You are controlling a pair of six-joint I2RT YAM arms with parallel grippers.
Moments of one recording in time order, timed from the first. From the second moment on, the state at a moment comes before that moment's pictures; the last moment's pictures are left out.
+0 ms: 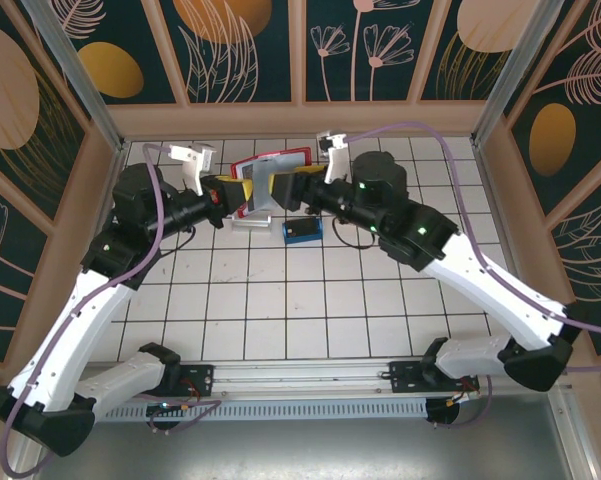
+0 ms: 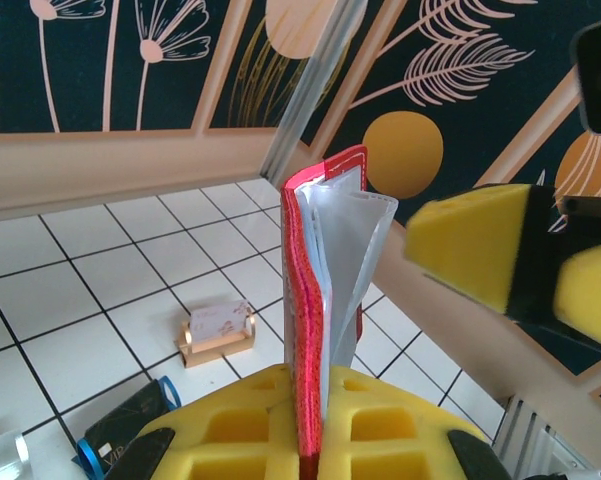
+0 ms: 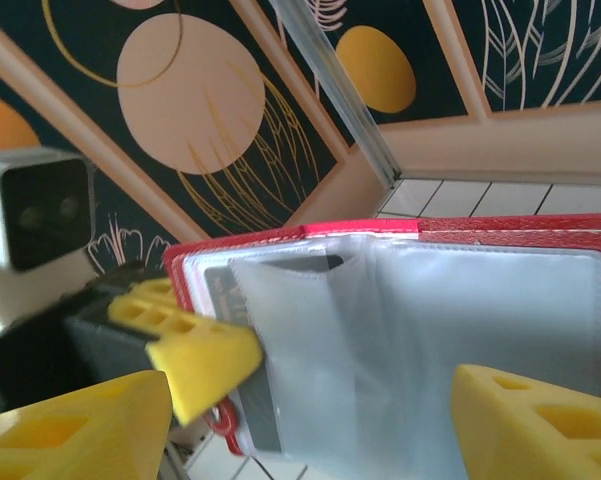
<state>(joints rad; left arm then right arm) -0.44 1.01 1.19 -0.37 0.48 -0.38 0.92 1.28 1.45 -0.32 -0.04 0.60</state>
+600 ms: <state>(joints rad) -0.44 1.03 1.19 -0.40 0.43 -0.34 0.97 1.53 1.71 -0.48 0.17 0.79</state>
